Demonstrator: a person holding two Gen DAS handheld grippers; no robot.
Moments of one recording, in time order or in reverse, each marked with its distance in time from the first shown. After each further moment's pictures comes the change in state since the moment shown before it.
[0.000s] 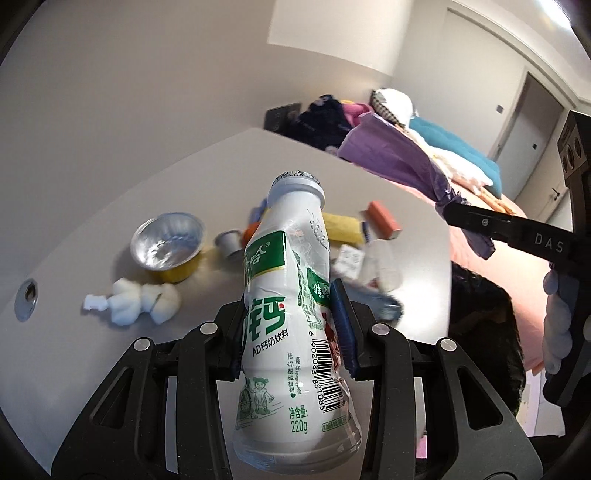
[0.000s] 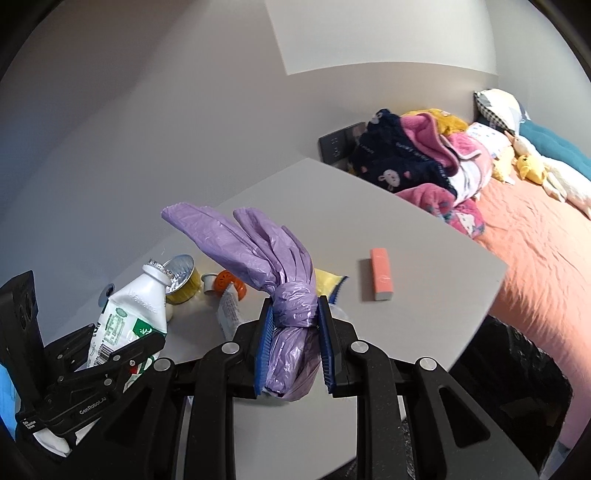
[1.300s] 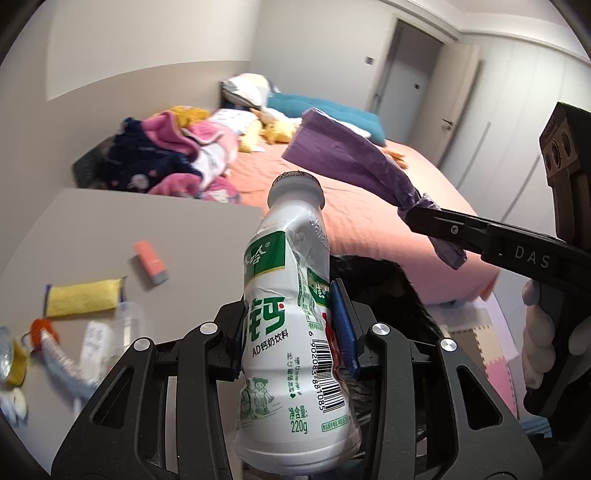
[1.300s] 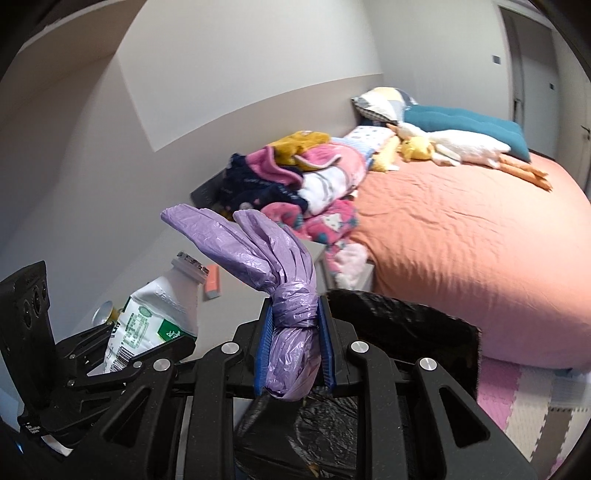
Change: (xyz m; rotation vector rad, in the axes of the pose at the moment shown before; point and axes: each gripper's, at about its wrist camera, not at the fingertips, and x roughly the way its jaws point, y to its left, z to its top) left arm 0.037 -0.210 0.023 0.353 0.040 -0.387; right arm -0.138 -0.158 -0.064 0.285 -0.157 -0.257
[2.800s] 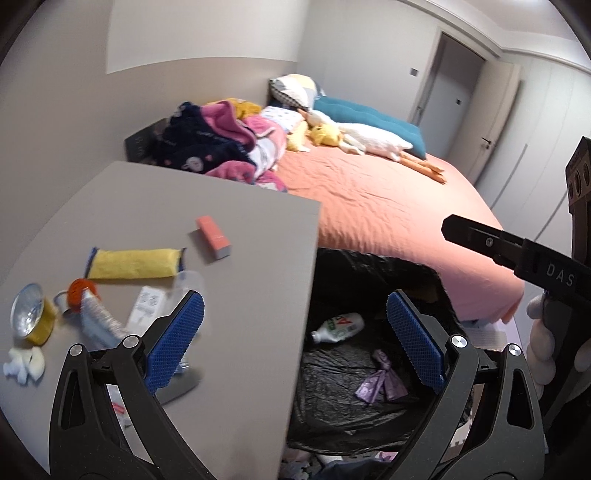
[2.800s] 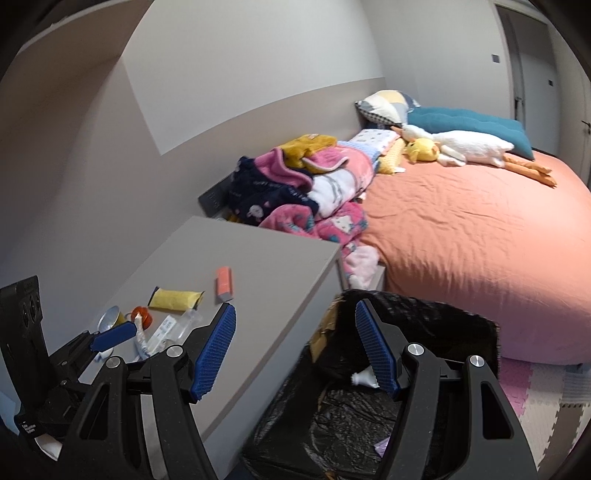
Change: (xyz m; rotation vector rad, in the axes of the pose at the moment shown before) left arm -0.027 0.049 -0.023 -0.134 -0.019 0.151; right arm 0.016 0.039 -0.012 -0.022 -0.013 0.053
